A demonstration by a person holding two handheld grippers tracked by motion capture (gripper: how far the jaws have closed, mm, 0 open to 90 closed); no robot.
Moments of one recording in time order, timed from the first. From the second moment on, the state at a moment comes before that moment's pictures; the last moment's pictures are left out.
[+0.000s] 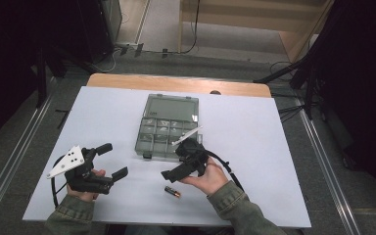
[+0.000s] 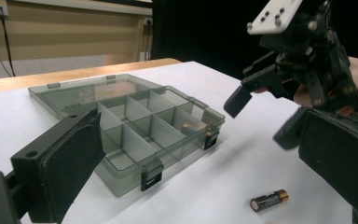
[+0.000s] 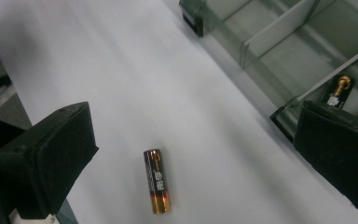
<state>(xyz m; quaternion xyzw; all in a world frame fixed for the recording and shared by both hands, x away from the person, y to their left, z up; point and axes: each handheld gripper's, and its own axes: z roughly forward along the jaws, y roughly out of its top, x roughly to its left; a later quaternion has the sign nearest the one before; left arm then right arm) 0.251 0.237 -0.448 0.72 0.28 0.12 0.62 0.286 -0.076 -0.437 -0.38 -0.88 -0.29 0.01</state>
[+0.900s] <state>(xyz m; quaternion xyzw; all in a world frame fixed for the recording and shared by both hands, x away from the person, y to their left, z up) 0.251 0.237 -0.448 0.72 0.28 0.12 0.62 0.267 -0.041 -0.465 -0.31 -0.94 -0.15 -0.02</state>
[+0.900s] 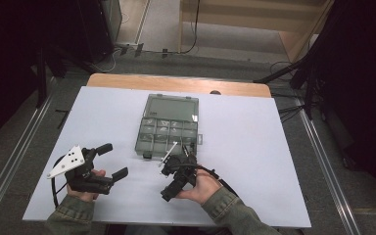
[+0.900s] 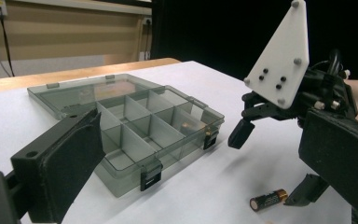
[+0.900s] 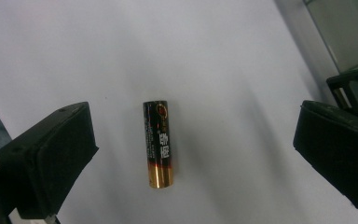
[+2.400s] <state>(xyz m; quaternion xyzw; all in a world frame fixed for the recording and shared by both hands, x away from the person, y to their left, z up) 0.252 0.238 -0.448 0.73 0.28 0.12 0.62 0.252 -0.028 -0.469 -0.27 -0.96 -0.09 0.00</state>
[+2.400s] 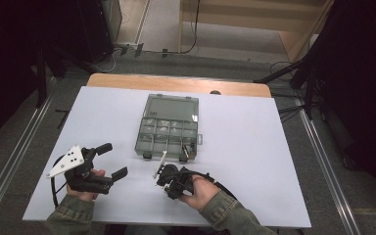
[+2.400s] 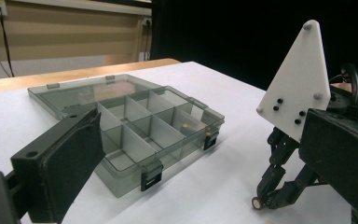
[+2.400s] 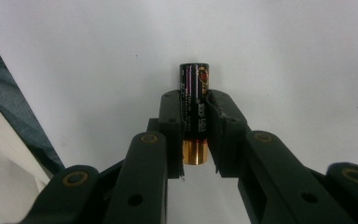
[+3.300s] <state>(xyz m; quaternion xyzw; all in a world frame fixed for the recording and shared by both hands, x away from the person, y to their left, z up) 0.252 0.238 -0.448 0.72 0.28 0.12 0.62 0.265 -0.059 -0.431 -0.31 -0.94 -0.15 -0.01</state>
